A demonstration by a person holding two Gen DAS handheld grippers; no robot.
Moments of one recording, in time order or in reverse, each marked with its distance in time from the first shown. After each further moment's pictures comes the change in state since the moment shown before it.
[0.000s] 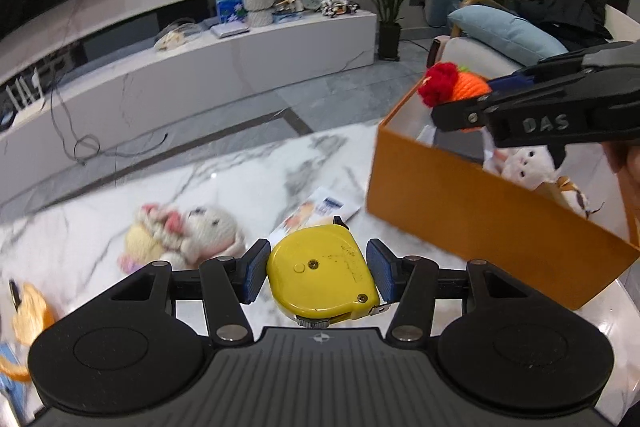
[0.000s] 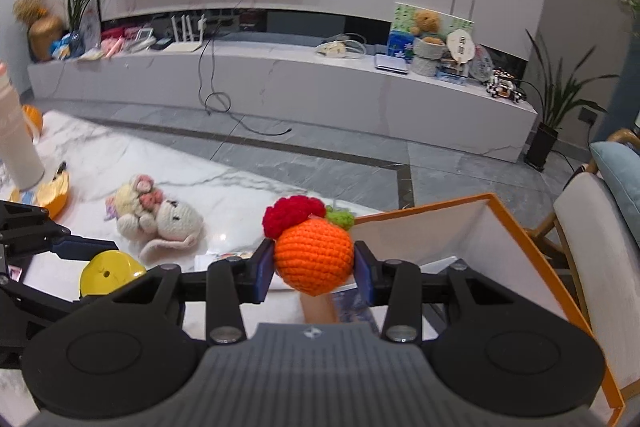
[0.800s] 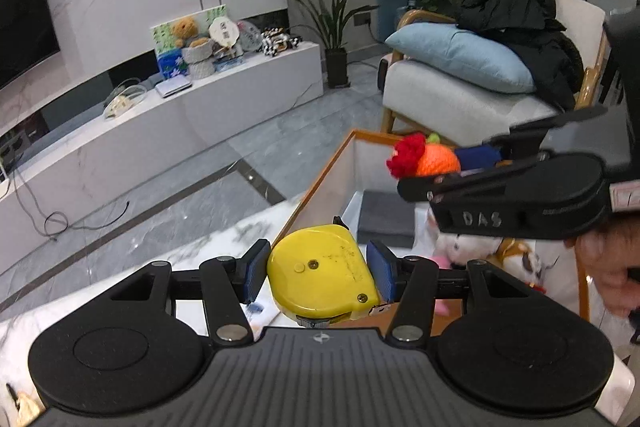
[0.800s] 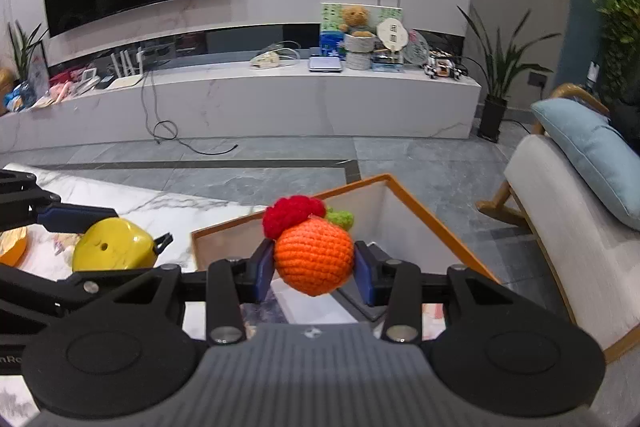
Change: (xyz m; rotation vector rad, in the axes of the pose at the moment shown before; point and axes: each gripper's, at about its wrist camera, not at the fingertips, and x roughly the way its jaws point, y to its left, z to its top) left arm 0.019 -0.088 0.076 0.145 -0.078 -0.069; right arm -0.017 -0.083 -0.012 0.177 -0.016 -0.108
